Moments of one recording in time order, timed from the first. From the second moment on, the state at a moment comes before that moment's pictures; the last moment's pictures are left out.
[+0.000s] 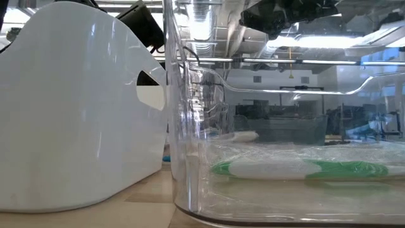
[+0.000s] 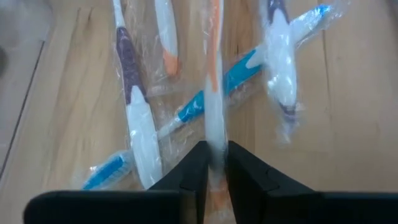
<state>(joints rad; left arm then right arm) -0.13 1.70 0.74 0.02 -0.21 -0.08 -0.02 1.13 0.68 0.30 0.05 -0.08</state>
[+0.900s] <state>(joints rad) -0.13 1.67 0.74 0.00 -0.26 -0.09 -0.02 1.13 0.68 0.30 0.05 -0.08</state>
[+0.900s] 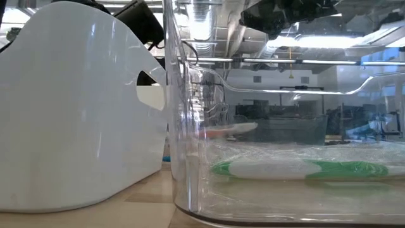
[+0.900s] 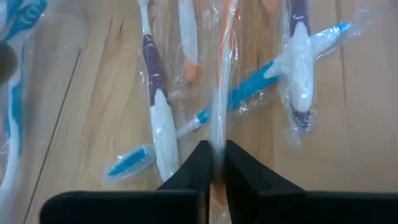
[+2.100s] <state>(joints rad) -0.57 1.30 0.85 -0.28 -0.43 -0.18 -0.01 1.13 0.68 0.22 0.05 -0.03</state>
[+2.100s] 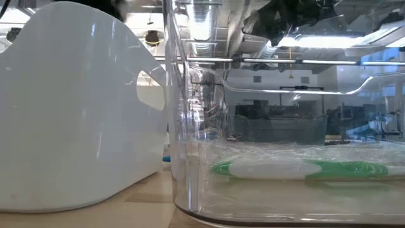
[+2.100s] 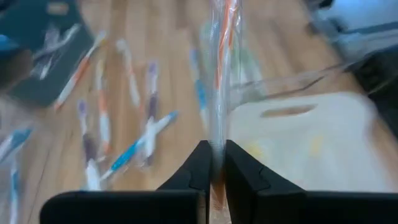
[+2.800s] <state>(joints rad) -0.73 1.45 0.90 -0.48 -0.28 -0.21 -0.01 1.13 0.68 0.22 0.05 -0.02</state>
